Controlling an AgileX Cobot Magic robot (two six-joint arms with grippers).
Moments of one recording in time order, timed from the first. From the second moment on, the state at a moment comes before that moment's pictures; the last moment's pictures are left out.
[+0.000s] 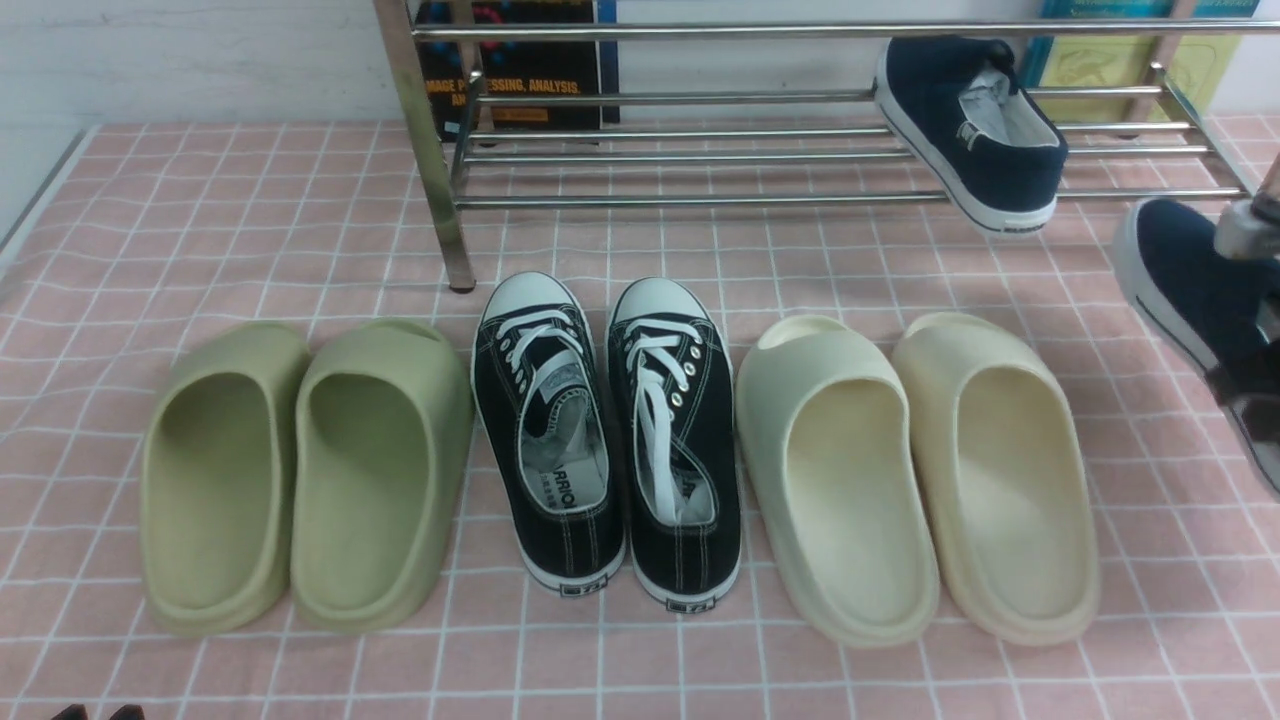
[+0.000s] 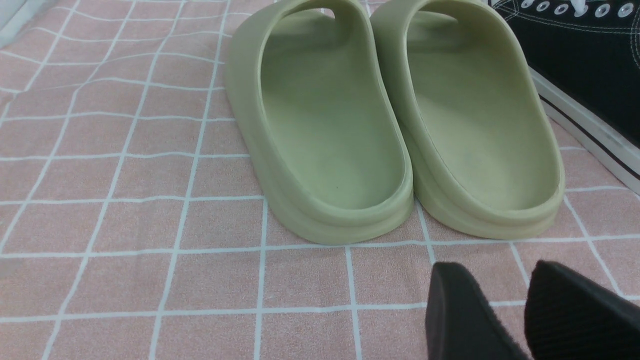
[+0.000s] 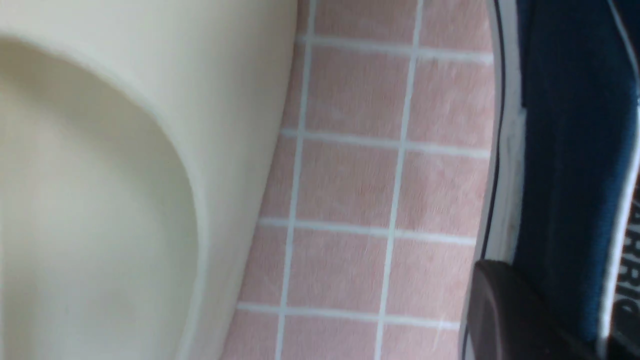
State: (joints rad) right arm -0.09 1.59 -1.14 0.10 0.77 -0.20; left arm -0.05 -0.01 0.02 -0.08 0.39 0.07
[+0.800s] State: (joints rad) right arm -0.03 2.32 -2.21 0.13 0.92 -0.24; left arm -0.05 -0.01 0.02 -0.08 0.39 0.07
